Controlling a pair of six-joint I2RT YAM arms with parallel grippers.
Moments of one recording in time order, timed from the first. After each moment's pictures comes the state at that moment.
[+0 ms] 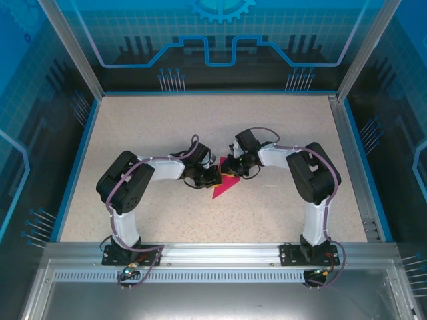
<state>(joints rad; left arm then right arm) -0.55 1.88 0.96 -0.17 0.51 -0.80 0.50 1.97 1.14 -0.31 -0.53 0.65</state>
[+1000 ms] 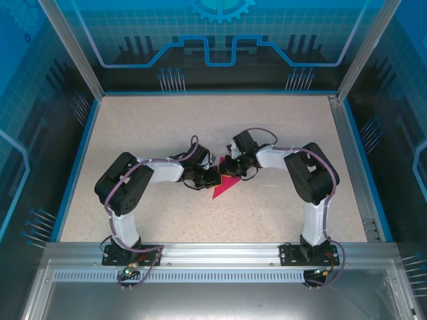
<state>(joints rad) -0.56 1.86 0.92 -0.11 0.49 -0.80 0.51 1.98 1.12 -0.23 -0.53 0.65</state>
